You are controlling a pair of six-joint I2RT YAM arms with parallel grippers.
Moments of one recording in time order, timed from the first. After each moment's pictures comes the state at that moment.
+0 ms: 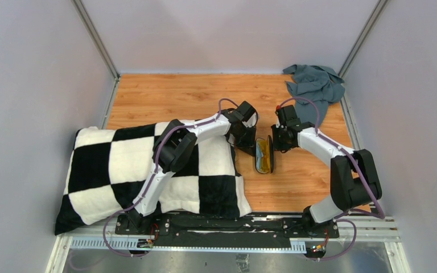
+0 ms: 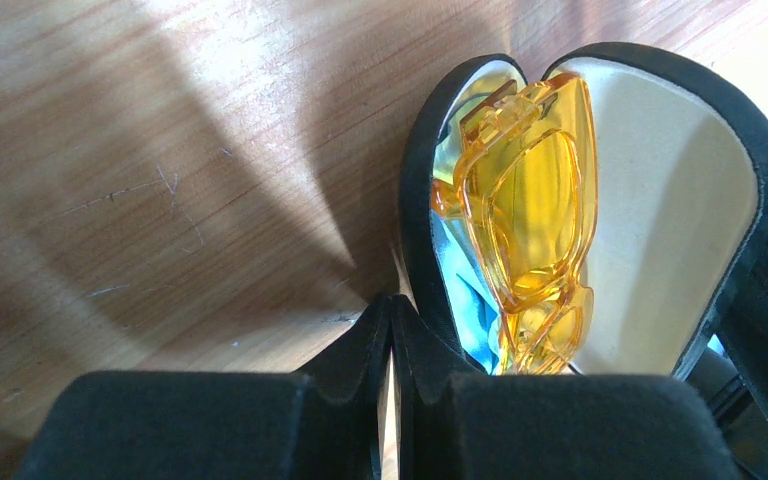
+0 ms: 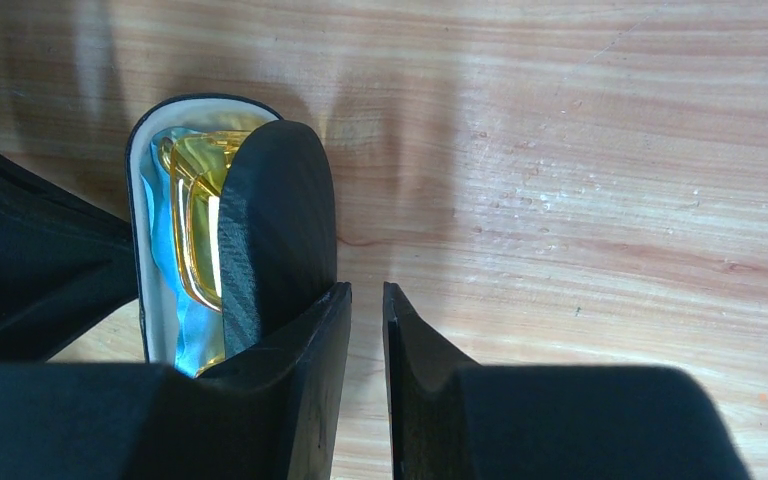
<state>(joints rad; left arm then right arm) -0.79 2.30 1.77 -0.56 0.42 -0.59 0.31 1.50 0.91 -0.46 -0.01 0.23</state>
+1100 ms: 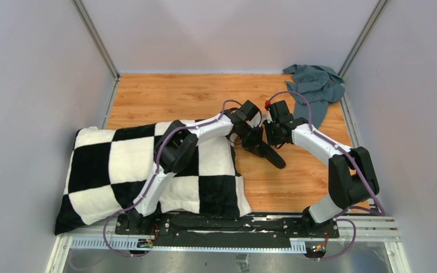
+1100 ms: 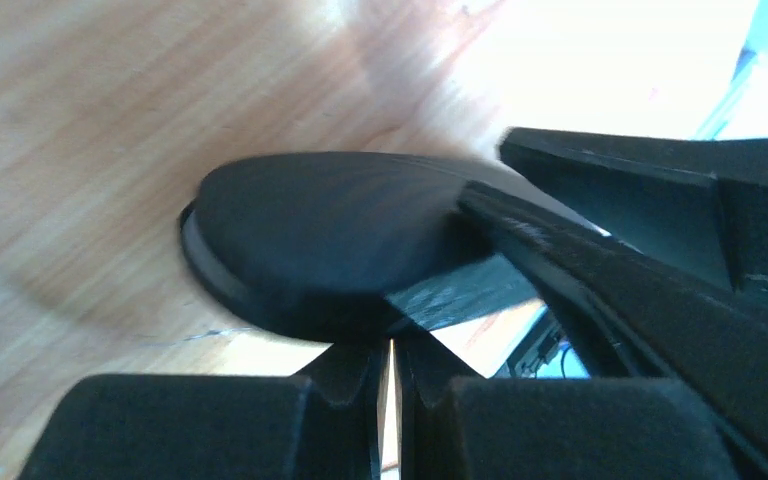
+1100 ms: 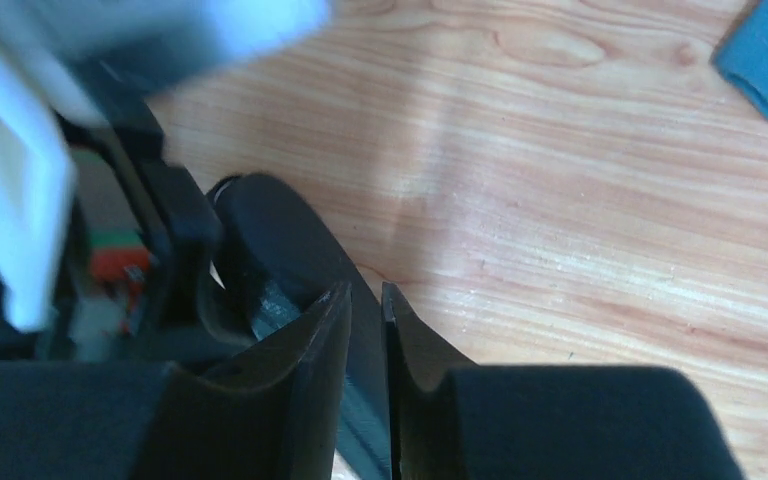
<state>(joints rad) -0.80 2.31 1.81 -0.52 0.56 -0.60 0.39 1.54 1.01 -0.49 0.05 0.14</state>
